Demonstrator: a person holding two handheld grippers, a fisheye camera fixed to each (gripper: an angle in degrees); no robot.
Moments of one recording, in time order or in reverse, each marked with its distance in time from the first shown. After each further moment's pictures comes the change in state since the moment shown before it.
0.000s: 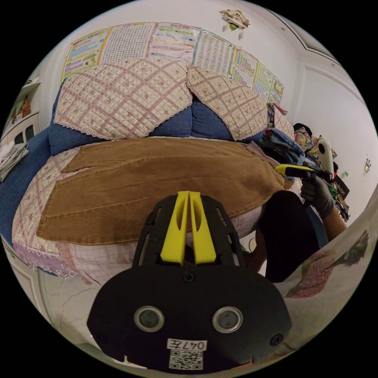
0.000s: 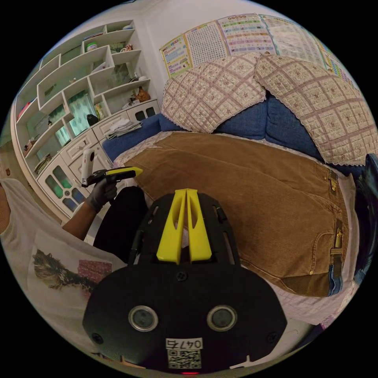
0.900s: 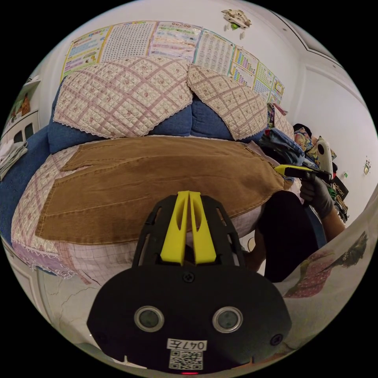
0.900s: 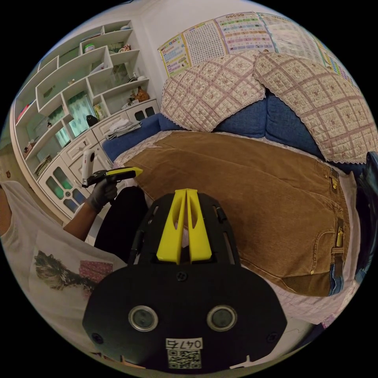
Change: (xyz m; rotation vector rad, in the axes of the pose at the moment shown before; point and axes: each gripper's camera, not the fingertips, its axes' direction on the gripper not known) left arm 0.030 -0.040 0.007 -0.003 0.013 -0.009; right arm 0.001 -0.012 0.010 -0.005 -0.006 0.010
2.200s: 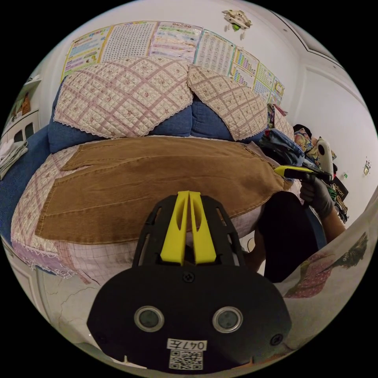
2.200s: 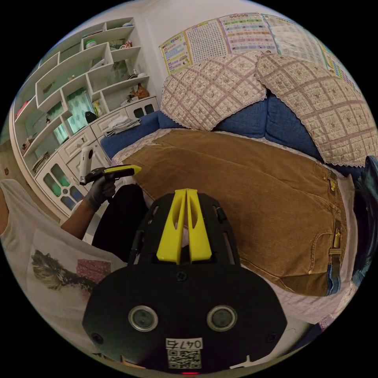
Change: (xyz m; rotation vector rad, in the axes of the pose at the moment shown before) left arm -0.003 0.041 -0.093 0.015 0.012 -0.013; right arm -0.034 0.041 -0.033 -0.005 0.018 -0.015
